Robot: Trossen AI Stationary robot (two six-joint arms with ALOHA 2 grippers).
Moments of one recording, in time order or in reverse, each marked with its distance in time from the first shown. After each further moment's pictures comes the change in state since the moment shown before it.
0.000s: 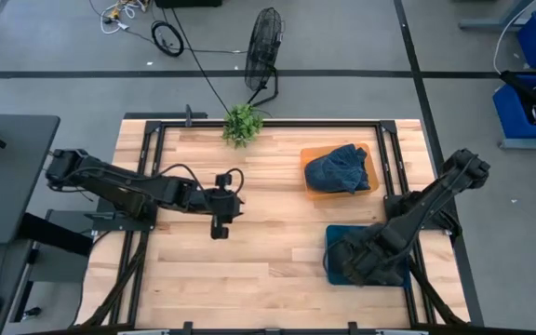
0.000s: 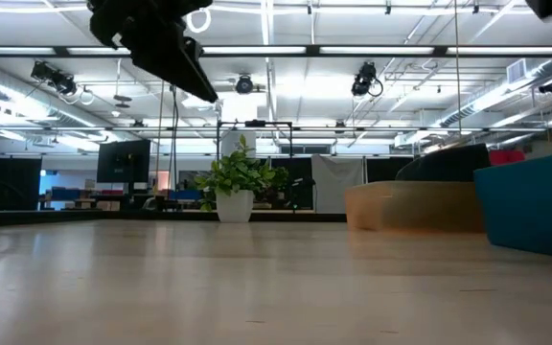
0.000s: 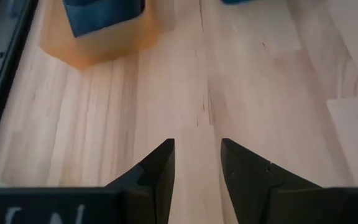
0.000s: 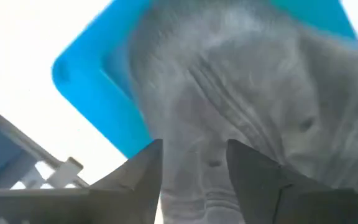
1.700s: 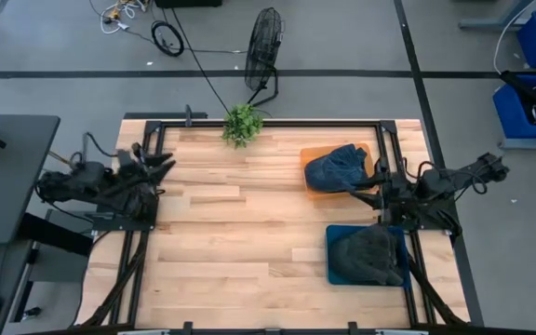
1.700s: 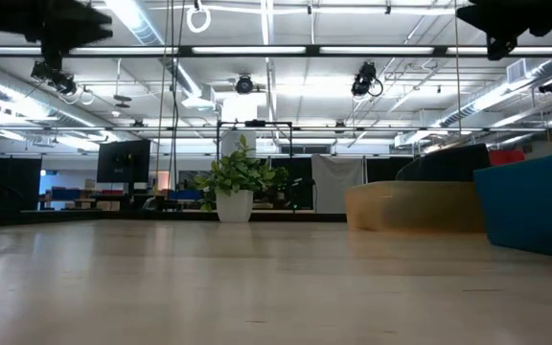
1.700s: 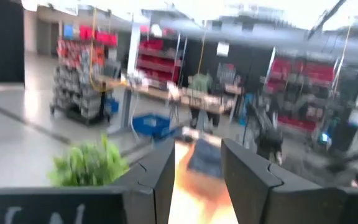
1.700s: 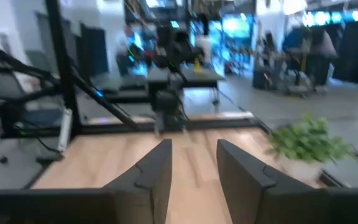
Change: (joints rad) left arm -0.022 -1.309 -0.507 0.146 -0.388 -0.160; right arm -0.314 -1.222 -0.794 1.111 0.522 -1.414
